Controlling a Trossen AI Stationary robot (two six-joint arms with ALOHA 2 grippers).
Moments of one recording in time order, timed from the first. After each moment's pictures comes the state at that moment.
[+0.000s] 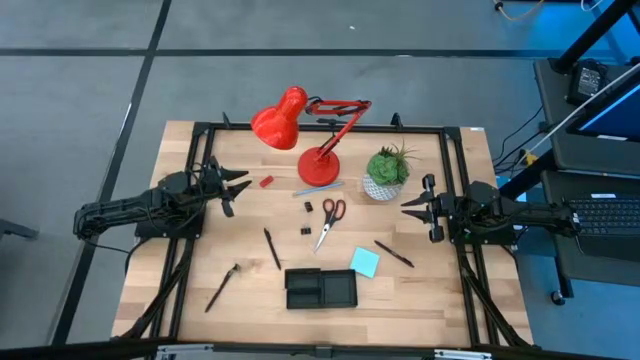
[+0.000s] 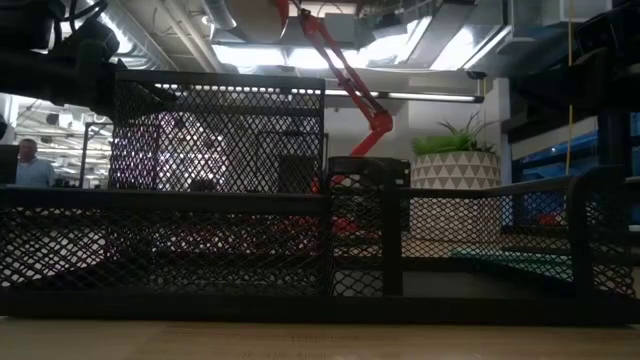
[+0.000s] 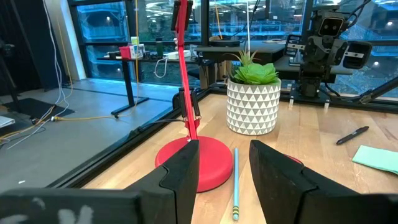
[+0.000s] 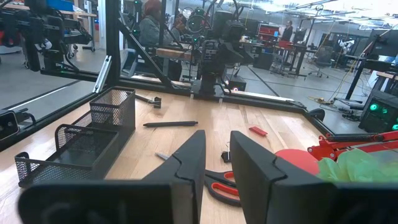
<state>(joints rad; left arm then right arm) 0.22 0.00 0.05 -0.07 -0.21 -0.01 -0.06 0.01 0.02 0.02 -0.12 -0.14</state>
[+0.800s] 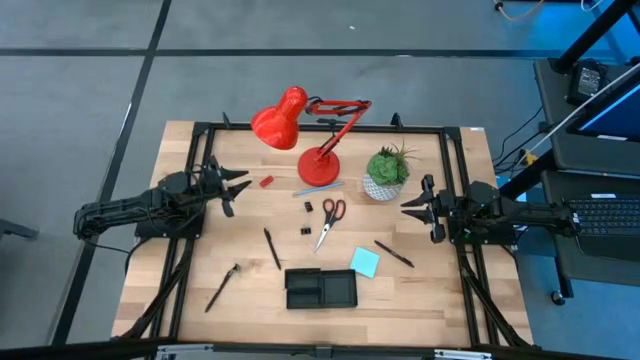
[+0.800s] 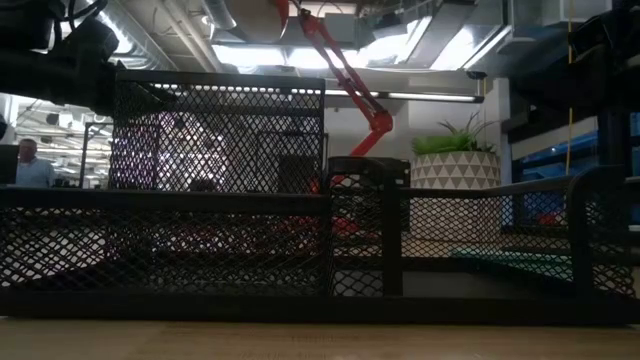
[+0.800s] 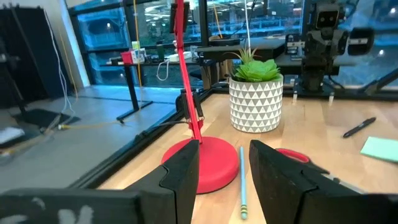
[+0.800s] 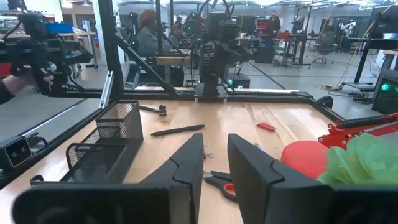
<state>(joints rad) 0.22 0.00 0.05 -0.07 -0.22 0.06 -0.06 0.01 0.02 0.02 -0.12 0.00</state>
